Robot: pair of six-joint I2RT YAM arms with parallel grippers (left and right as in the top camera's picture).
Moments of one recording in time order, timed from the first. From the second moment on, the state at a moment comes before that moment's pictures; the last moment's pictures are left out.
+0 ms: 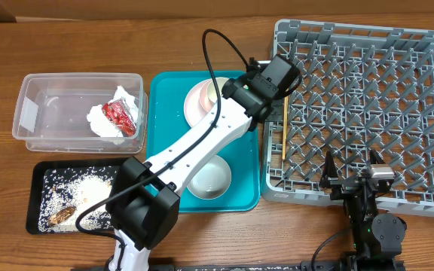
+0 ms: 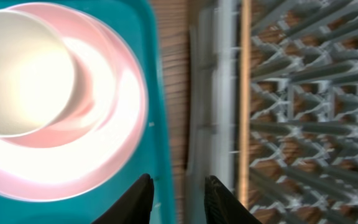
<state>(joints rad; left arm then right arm) -0.73 2.03 1.81 -0.89 -0.16 -0.65 0.00 0.01 0.02 -0.03 -0.03 0.04</state>
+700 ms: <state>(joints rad) -0.18 1.82 1.84 -1.02 -0.12 -0.53 0.00 0.01 0.02 0.01 -0.03 0.04</state>
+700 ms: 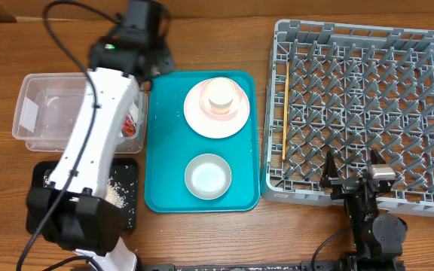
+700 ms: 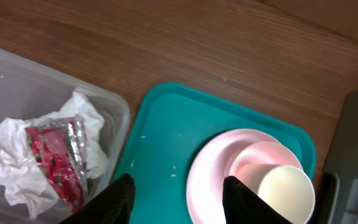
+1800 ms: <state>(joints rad) 0.03 1.82 1.84 -1.13 -0.01 -0.52 0.04 1.41 1.49 -0.78 -0.56 0.28</state>
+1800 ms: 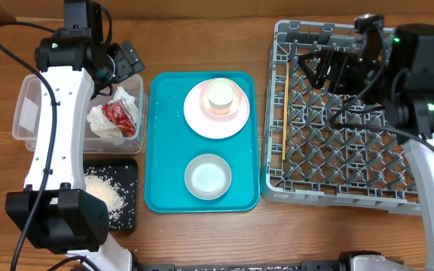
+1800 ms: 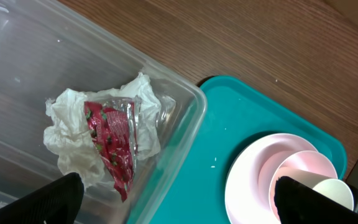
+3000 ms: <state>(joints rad) 0.03 1.82 1.84 -1.13 -0.01 -0.52 0.43 1.86 1.48 -1.04 0.09 0.48</state>
